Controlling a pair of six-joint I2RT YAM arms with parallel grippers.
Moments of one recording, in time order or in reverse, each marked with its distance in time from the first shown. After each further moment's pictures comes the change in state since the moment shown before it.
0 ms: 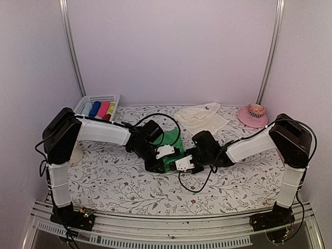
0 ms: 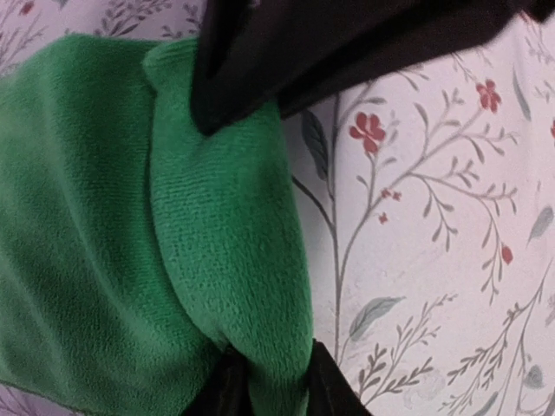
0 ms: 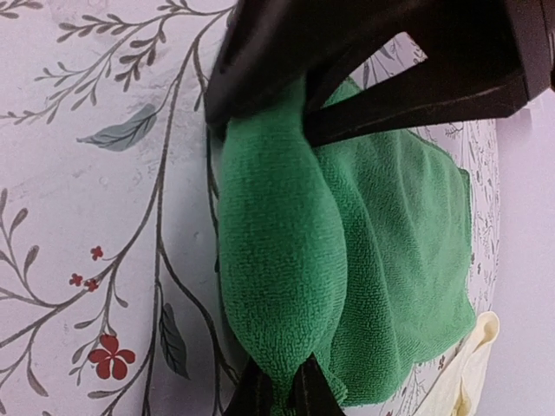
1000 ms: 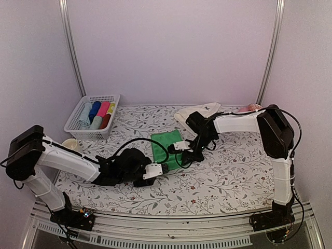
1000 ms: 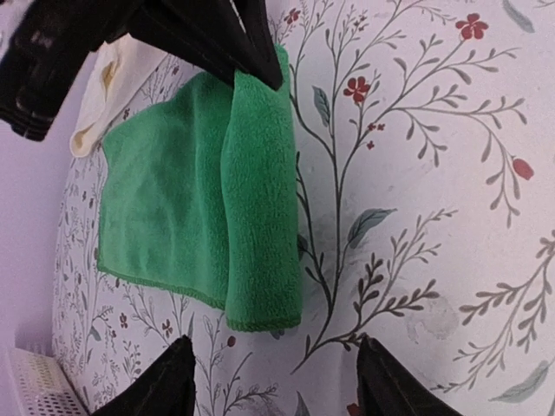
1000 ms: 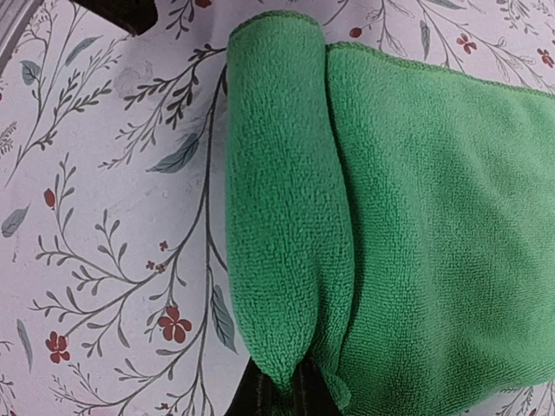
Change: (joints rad) left arm -0.231 -0.430 -0.657 0.681 -0.541 0.078; right arm -0.145 0.226 0.576 -0.882 -0.383 0.122
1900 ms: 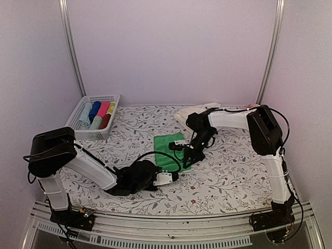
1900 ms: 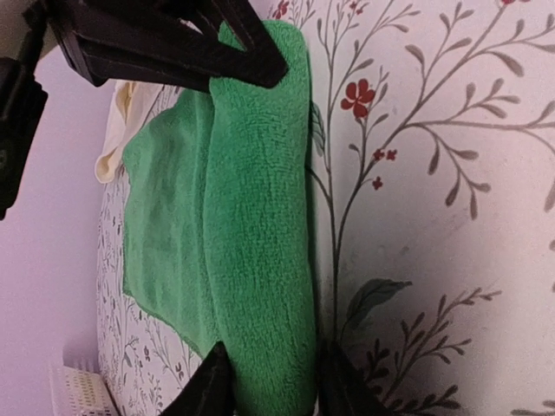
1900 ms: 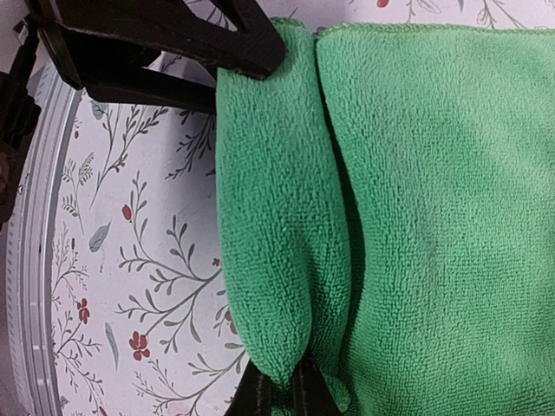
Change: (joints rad) left arm -0.090 0.262 0.013 0.342 -0.217 0.143; right arm -0.047 0.186 0.270 -0.409 -0.182 0.050
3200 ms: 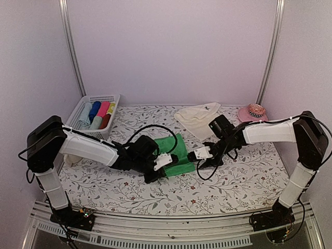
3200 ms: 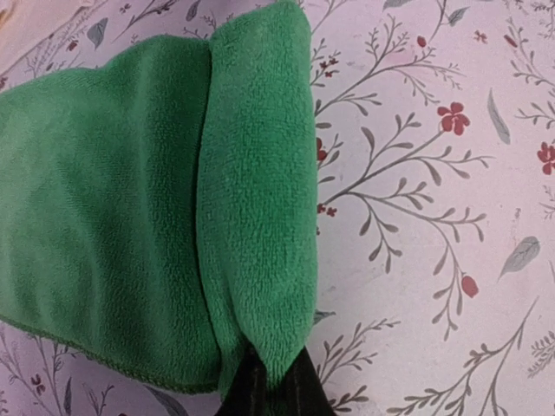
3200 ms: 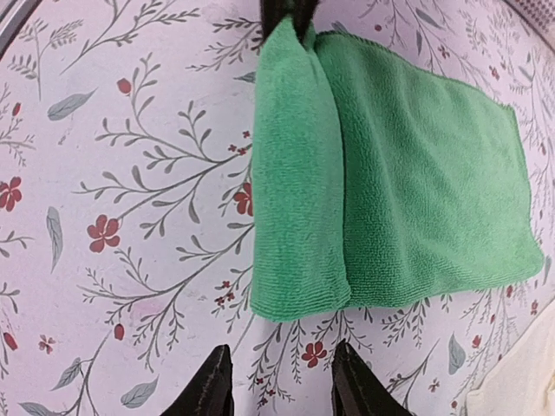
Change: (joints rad) left arm 0.183 -0.039 0.264 -0.561 0.579 -0.404; right arm -0.008 -0.540 -0.684 0.615 0.243 -0.198
